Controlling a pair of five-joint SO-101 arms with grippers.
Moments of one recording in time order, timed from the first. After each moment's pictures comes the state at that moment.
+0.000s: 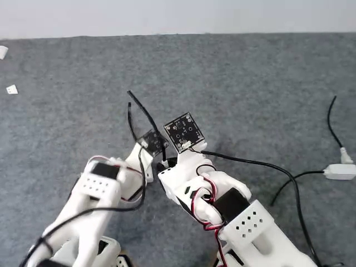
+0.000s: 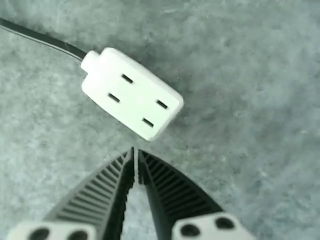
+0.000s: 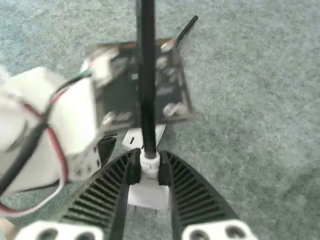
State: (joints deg) left arm 11.6 -31.4 64.0 57.9 -24.6; right arm -42.3 -54.4 56.5 50.2 -7.8
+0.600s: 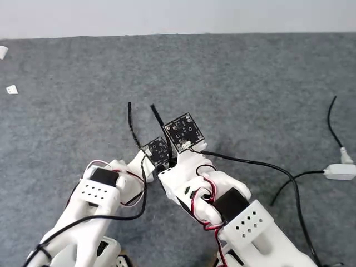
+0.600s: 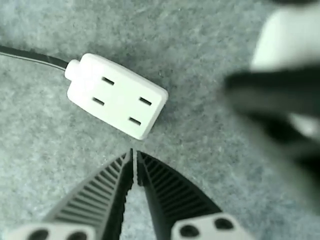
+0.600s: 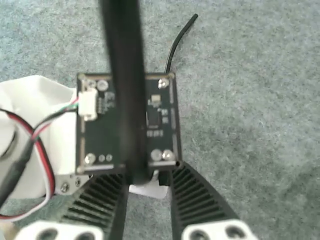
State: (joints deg) left arm 12.3 -34.7 66.9 57.6 -32.3; right arm -42.3 -54.4 56.5 50.2 -7.8
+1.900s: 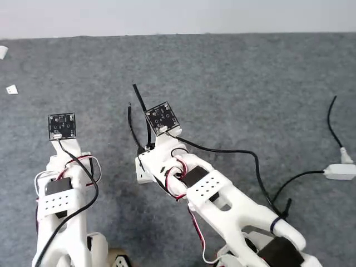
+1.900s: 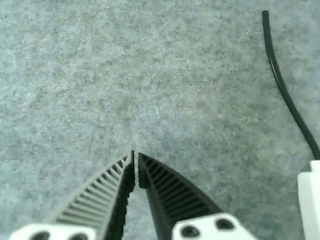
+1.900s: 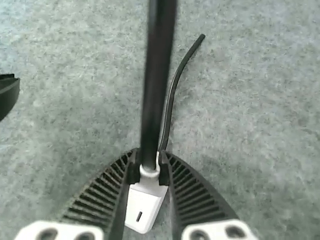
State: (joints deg) left arm -19.7 -40.5 72.6 33.9 -3.9; right arm -42.2 -19.7 53.5 15.4 -10.4
